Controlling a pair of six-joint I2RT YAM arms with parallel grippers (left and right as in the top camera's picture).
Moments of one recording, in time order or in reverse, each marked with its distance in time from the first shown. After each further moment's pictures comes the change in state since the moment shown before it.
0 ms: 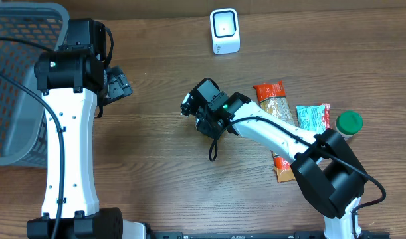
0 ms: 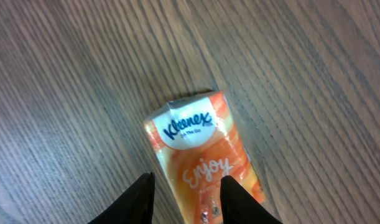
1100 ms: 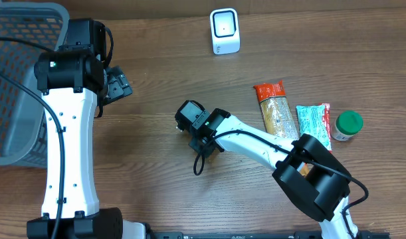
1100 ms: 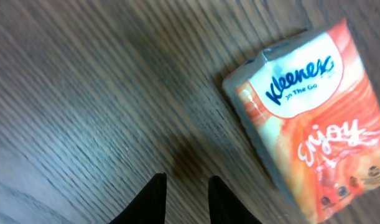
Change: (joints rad) left arm 0.000 0.000 0.000 0.000 0.000 0.000; right arm 0.123 0.055 0.000 -0.096 0.090 0.271
